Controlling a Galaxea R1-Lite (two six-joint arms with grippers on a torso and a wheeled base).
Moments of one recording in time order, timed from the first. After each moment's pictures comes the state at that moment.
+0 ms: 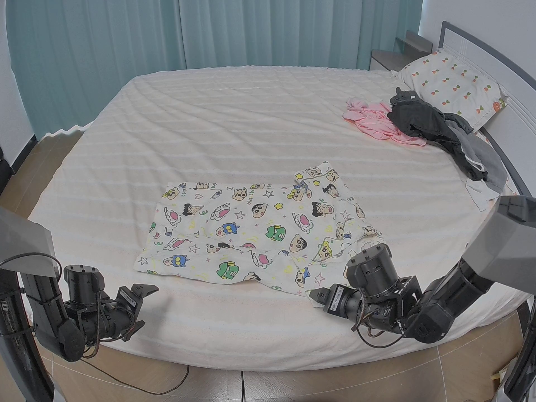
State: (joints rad) left arm -0.04 2.13 -0.15 -1.32 -0.21 -1.11; right arm 0.69 2.10 -0.72 -0.61 -0.24 0.87
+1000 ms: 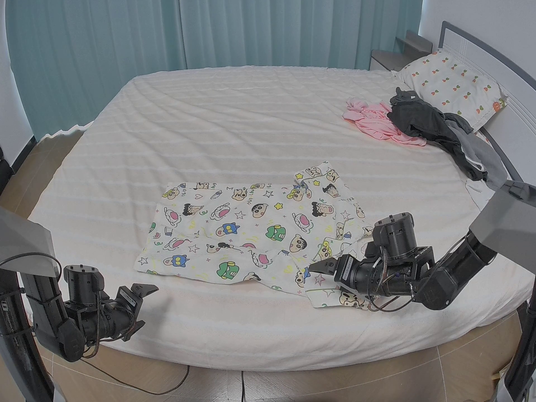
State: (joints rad) left arm -0.04 2.13 -0.15 -1.32 -0.21 -1.12; right arm 0.51 2.12 -0.81 -0.67 0.18 0.85
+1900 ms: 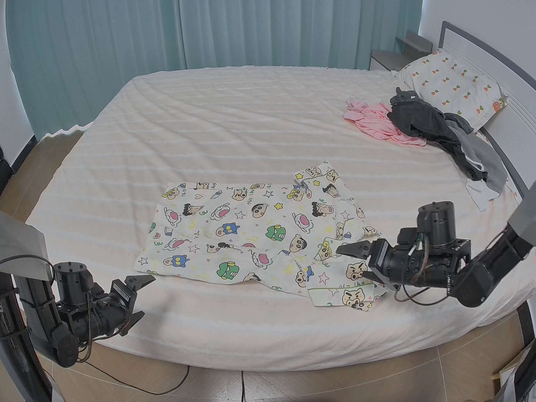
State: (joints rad) left arm -0.03 2.09 -0.08 -1.47 -0.27 -1.13; right arm 0.40 1.97 -0.66 -0.78 0.28 0.85
